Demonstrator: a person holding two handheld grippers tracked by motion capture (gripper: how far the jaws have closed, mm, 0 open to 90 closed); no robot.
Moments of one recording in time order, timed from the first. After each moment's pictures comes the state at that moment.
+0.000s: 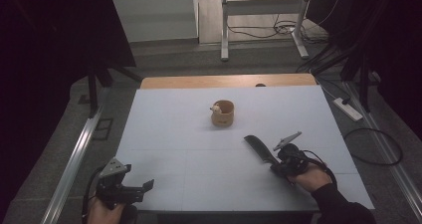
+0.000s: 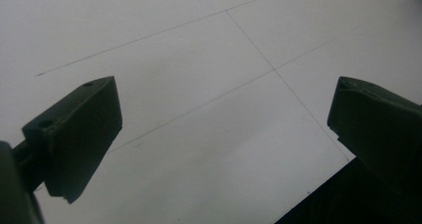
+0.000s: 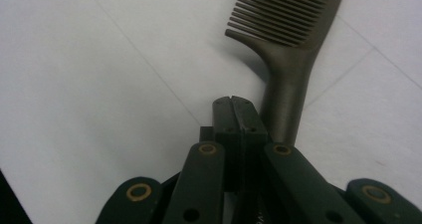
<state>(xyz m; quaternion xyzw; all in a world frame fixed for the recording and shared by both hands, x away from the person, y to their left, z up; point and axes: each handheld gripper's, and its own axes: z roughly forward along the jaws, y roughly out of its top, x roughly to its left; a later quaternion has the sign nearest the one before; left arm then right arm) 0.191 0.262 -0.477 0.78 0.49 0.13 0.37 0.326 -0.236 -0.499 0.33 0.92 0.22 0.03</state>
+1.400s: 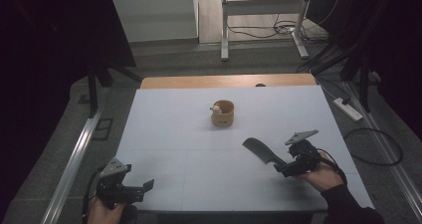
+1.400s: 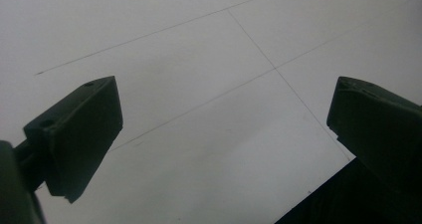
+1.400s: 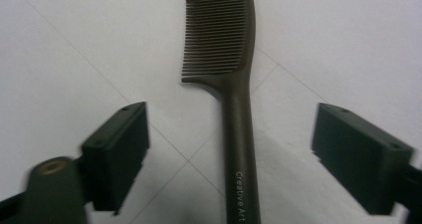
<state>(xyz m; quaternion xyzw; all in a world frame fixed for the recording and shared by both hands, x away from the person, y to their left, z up) 0.192 0.262 -0.477 0.78 0.49 0.13 0.36 0.320 -0.257 -0.473 0.36 0.89 0.25 0.11</state>
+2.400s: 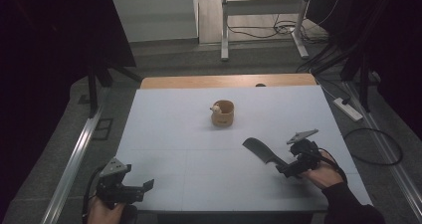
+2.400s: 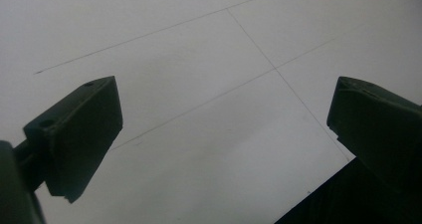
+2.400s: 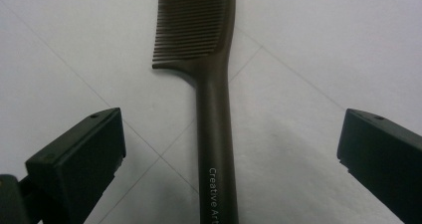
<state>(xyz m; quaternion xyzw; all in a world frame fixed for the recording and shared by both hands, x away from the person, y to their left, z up) 0.193 0.263 -0.478 0.78 0.49 0.13 0.37 0.330 -0.265 -0.487 0.37 0.89 0.24 0.11</state>
